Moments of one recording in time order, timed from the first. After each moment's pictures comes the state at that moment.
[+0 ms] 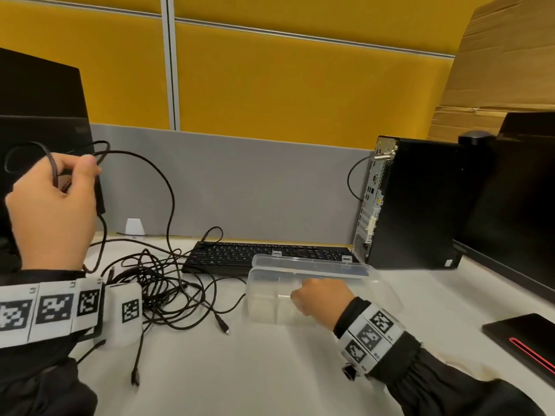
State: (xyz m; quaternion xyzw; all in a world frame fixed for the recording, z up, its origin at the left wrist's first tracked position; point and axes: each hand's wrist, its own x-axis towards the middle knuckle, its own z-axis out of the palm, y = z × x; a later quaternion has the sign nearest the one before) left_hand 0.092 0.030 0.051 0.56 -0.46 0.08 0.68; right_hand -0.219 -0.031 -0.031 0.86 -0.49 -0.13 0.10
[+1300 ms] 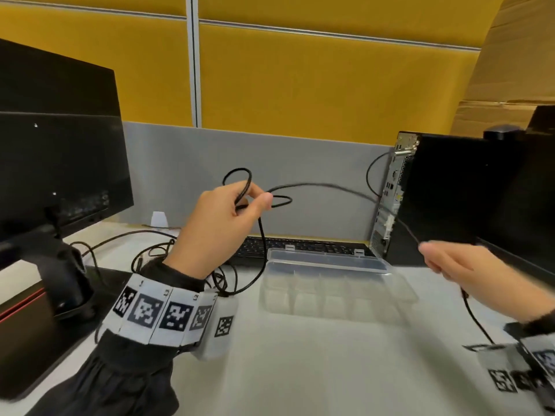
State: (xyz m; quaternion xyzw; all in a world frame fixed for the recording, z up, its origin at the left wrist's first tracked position) left_hand -0.013 0.043 0.049 0.48 -0.71 -0.03 0.52; right_hand -0.362 0.015 0.024 0.80 -0.54 0.26 -0.06
